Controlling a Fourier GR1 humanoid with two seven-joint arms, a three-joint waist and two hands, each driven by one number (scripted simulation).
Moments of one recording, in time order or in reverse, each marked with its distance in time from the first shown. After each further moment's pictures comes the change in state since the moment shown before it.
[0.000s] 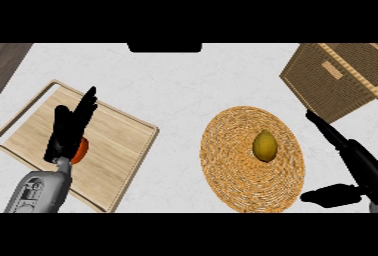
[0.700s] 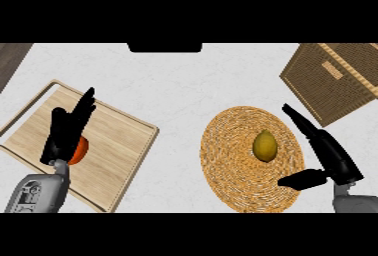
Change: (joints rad) left arm 0.021 -0.036 0.053 -0.039 -0.056 -0.058 0.013; right arm -0.114 0.142 0.011 0.179 0.149 -0.037 -0.067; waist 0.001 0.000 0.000
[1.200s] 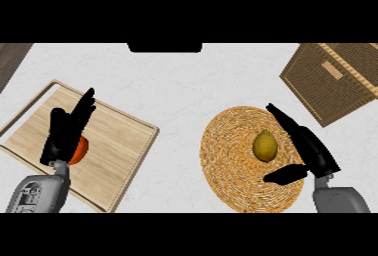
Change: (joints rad) left arm 0.004 -0.025 0.027 -0.014 -0.023 -0.023 0.011; right arm -0.053 0.076 0.029 0.069 0.072 -0.002 0.049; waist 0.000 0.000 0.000
